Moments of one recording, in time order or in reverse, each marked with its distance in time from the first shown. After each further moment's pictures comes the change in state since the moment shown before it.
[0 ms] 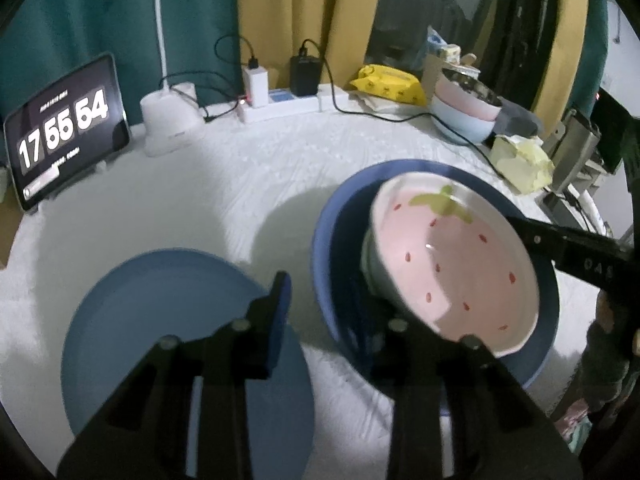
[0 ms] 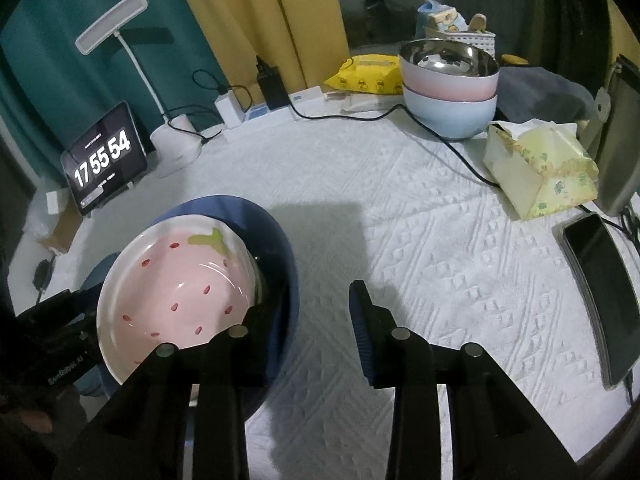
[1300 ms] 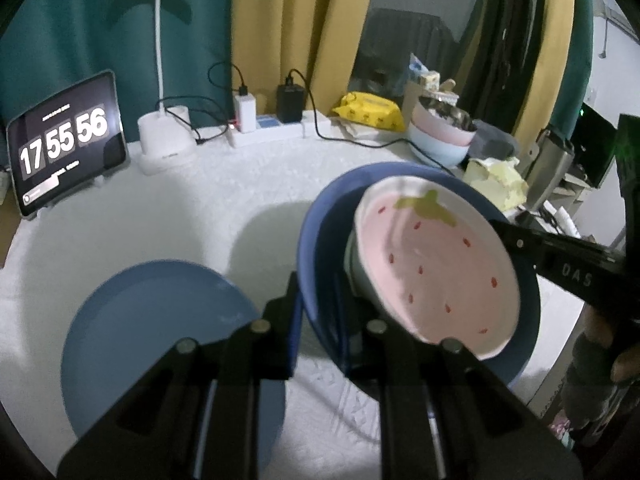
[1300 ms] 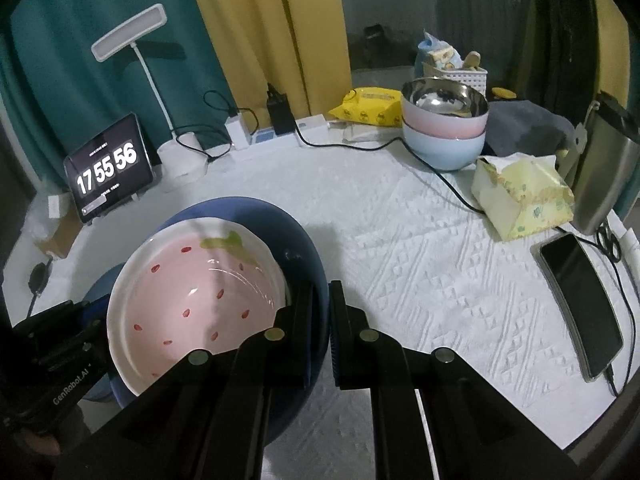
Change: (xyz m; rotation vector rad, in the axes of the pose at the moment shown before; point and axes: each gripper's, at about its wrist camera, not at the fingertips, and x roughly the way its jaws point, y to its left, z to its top) left arm -0.032 -0.002 0.002 -0.032 -0.080 -0.061; right arm -0.031 0.025 -0.001 -0.032 -0.083 -0.052
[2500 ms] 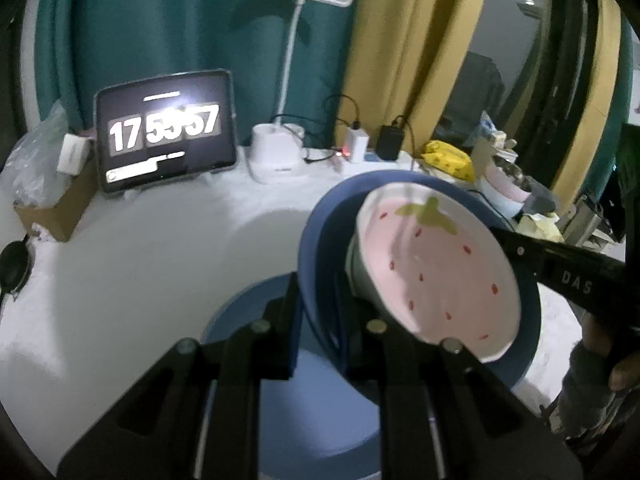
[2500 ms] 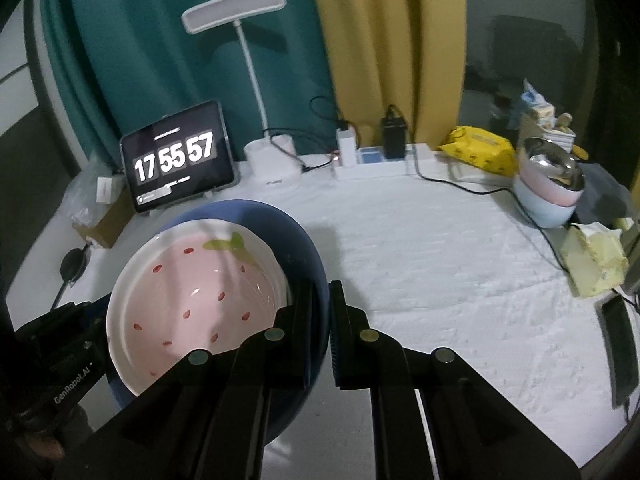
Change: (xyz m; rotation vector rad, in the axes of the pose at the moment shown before) left arm -0.068 0.124 -0.002 -0.157 -0.078 0.115; right arm 0.012 0.135 0.029 -0.148 -0.008 0.105
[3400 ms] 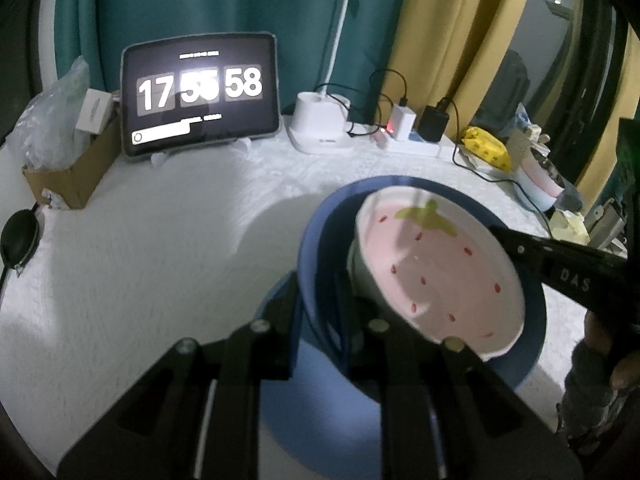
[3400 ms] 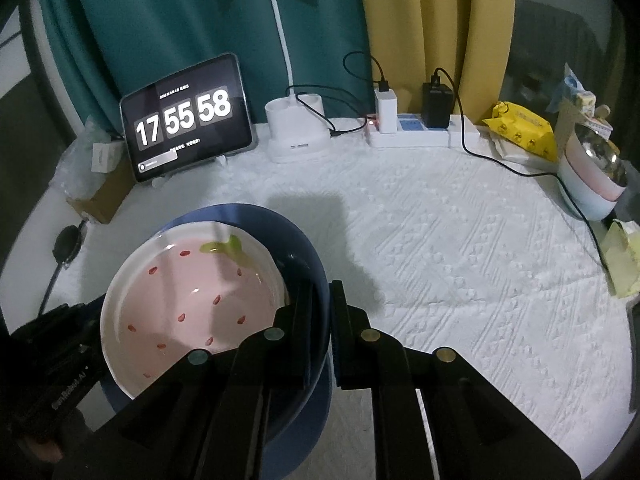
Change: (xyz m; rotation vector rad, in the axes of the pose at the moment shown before) left arm 0.025 0.042 -0.012 -0.053 0.074 0.059; right arm 0.054 0.036 -0.001 -0.031 0.110 0.013
